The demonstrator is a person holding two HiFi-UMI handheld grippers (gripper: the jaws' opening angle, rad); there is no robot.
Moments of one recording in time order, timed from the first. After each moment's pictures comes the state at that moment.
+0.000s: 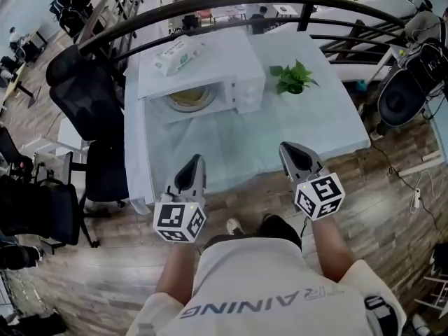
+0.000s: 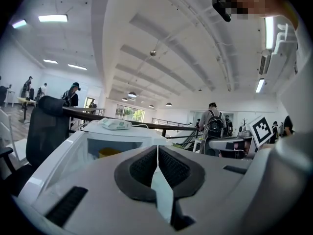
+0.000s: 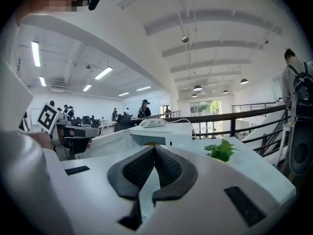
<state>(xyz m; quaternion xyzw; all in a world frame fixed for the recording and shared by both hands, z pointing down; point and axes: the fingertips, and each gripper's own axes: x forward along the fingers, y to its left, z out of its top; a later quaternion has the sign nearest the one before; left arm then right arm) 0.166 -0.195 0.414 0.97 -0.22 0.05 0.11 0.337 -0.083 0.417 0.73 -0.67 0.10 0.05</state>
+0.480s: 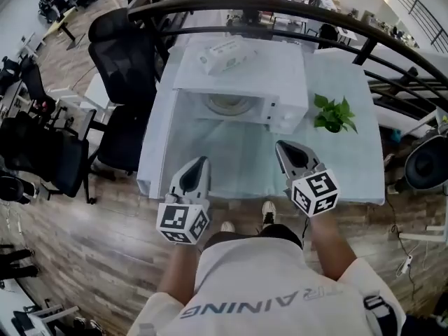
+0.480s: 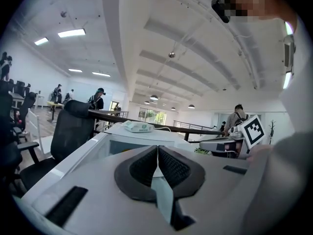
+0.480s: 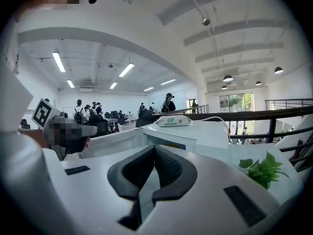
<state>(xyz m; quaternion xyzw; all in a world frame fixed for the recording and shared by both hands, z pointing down) 0.162 -0.241 0.419 0.92 -0.36 0.04 0.13 0.343 -0.210 0.429 0.61 -0.79 0.10 0.08</state>
